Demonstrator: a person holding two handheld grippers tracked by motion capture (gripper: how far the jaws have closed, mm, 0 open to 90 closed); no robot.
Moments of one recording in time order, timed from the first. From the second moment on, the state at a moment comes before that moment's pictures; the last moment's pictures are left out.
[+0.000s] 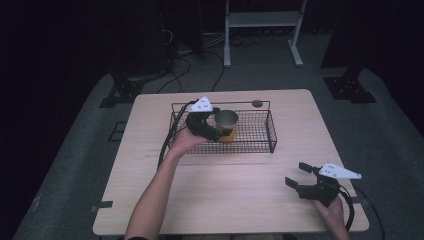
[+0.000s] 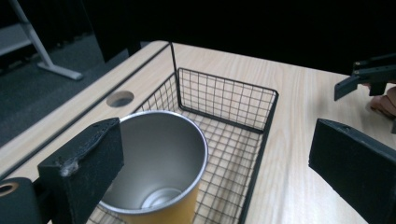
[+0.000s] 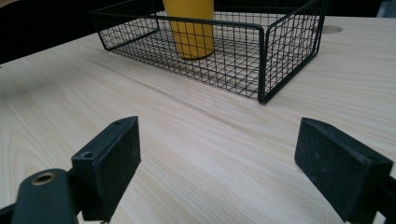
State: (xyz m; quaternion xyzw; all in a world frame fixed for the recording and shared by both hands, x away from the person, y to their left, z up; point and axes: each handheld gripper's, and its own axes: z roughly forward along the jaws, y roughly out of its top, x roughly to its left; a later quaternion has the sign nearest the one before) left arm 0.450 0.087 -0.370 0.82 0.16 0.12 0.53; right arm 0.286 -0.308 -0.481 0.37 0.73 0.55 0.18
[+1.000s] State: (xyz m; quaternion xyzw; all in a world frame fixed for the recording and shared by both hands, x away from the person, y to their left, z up) left arm 0.417 0.104 -0.384 0.82 0.16 0.11 0.53; right arm 0.286 -0.308 -0.481 0.38 0.73 0.55 0.18
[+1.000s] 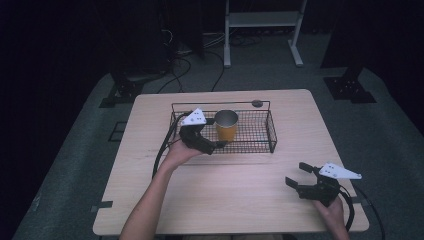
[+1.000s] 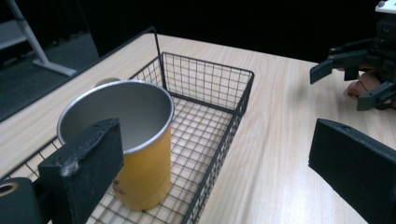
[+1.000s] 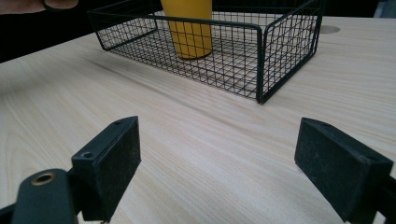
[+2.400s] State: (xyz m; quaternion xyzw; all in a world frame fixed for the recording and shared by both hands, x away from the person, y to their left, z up) left arm 0.370 0.122 -0.417 0.81 0.17 0.10 0.55; right arm 0.286 -0.308 -0.481 0.38 0.73 0.54 0.18
